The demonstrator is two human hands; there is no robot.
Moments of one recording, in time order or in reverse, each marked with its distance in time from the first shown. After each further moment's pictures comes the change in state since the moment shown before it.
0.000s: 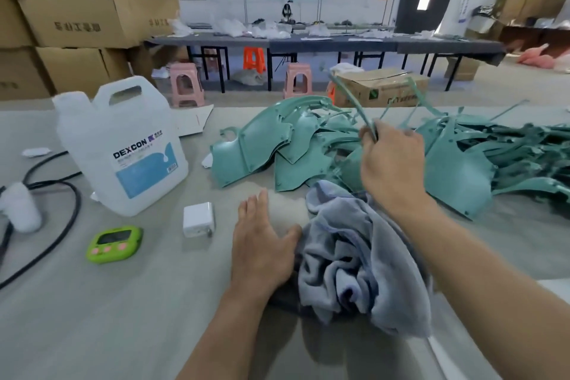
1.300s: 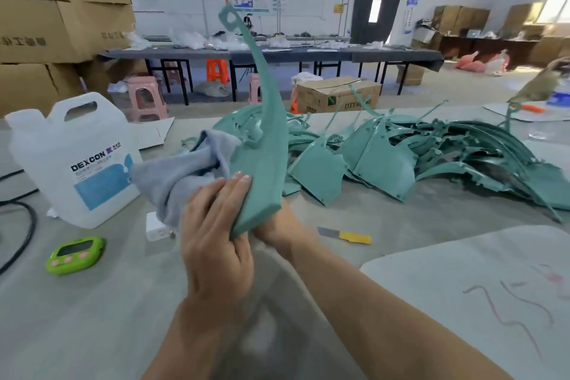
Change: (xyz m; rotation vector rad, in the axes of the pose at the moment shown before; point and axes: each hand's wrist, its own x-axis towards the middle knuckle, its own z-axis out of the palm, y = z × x) left_hand -0.054 0.047 -0.053 -0.183 0.594 0.759; right_hand -0.100 -0.075 -0.013 0.838 -0.660 0.181
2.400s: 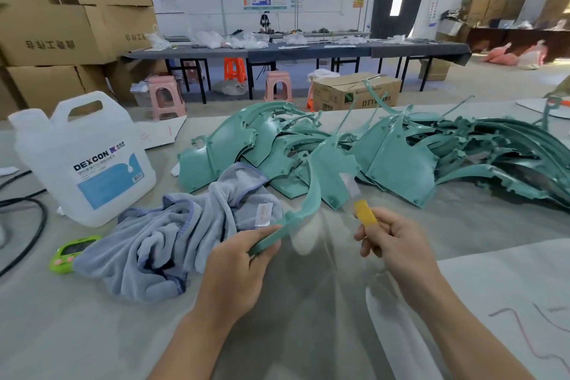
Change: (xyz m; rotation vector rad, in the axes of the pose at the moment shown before) left_hand -0.032 -0.011 0.019 -0.131 -0.577 -0.494; right_hand -0.061 0.098 -0.128 0.159 0.381 0.112
